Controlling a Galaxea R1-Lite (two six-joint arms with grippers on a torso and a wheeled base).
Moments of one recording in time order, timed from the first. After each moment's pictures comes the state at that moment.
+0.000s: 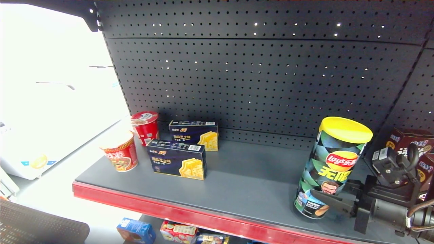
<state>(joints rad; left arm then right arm) -0.15 0.31 -0.26 0.10 -0.05 -0.12 0.33 1.41 -0.24 -0.94 0.46 -0.09</state>
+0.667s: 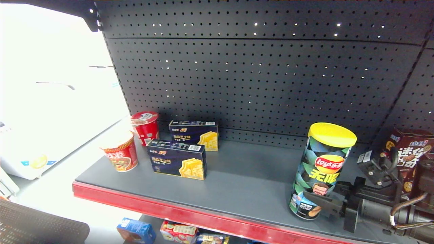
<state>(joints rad) -0.15 0.32 -0.25 0.10 -0.05 -0.14 0.33 1.51 -0.24 -1.02 0.45 -0.10</state>
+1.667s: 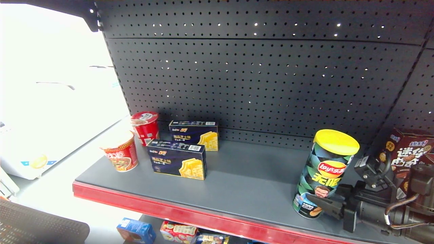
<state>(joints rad) -0.15 0.30 -0.23 0.09 -0.05 -0.15 0.26 1.58 -0.20 -1.06 0.46 -0.15</state>
